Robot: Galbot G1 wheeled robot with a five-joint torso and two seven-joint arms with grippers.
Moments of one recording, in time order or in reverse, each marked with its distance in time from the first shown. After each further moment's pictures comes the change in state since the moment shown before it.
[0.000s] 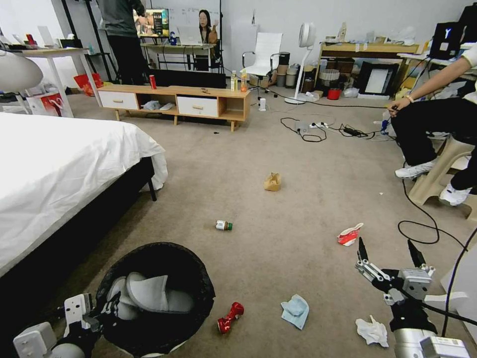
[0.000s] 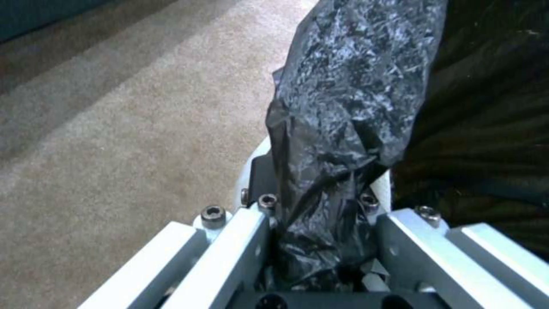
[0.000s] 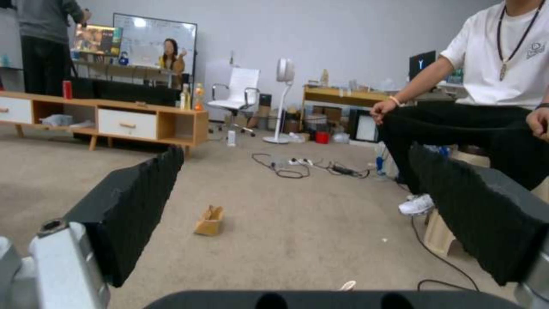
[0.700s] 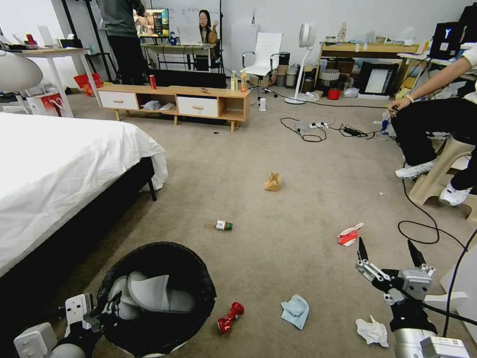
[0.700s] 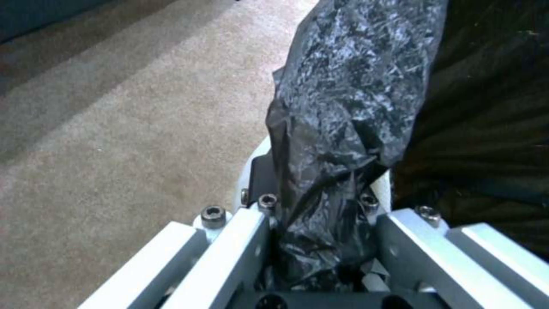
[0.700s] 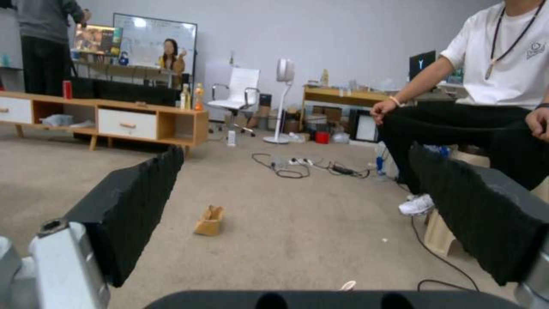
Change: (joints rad) left arm 0.003 -0.001 0.003 -0.003 0.005 -0.005 0.008; right arm 0.000 0.000 0.000 0.000 0.000 0.000 0.000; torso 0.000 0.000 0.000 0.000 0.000
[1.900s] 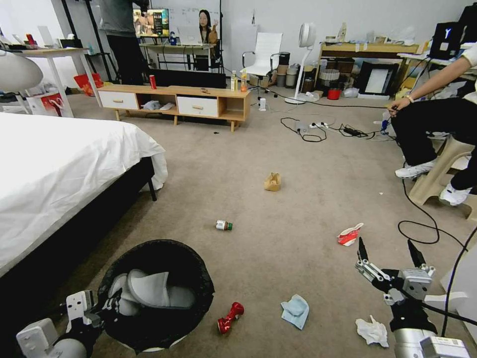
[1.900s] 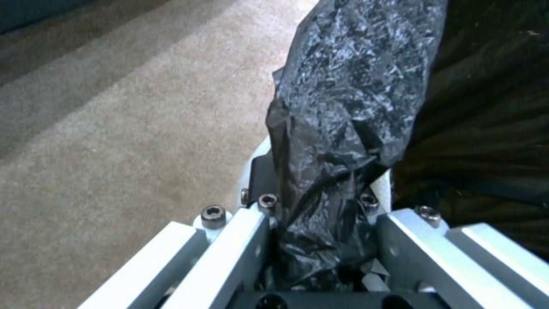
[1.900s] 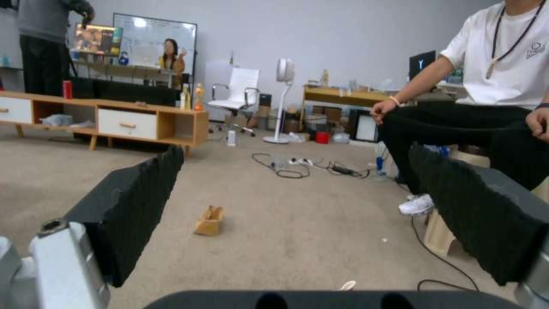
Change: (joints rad) left arm -0.035 0.023 -0.008 0.053 -0.029 -0.006 0.001; right arm 0.000 0.000 0.000 0.000 0.000 0.000 0.000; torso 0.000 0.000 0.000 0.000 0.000
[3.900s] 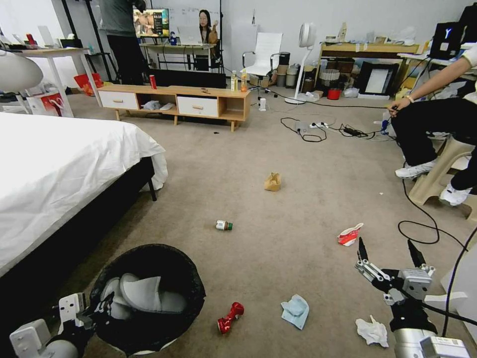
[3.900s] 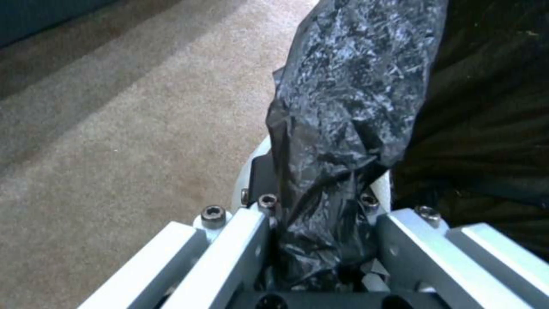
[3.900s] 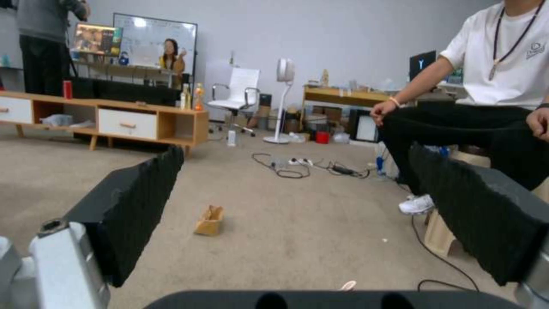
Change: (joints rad) left arm 0.002 0.061 -0.032 0.043 -0.036 -0.015 -0.002; right arm 0.000 0.000 0.000 0.000 0.000 0.000 0.000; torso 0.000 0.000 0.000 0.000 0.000
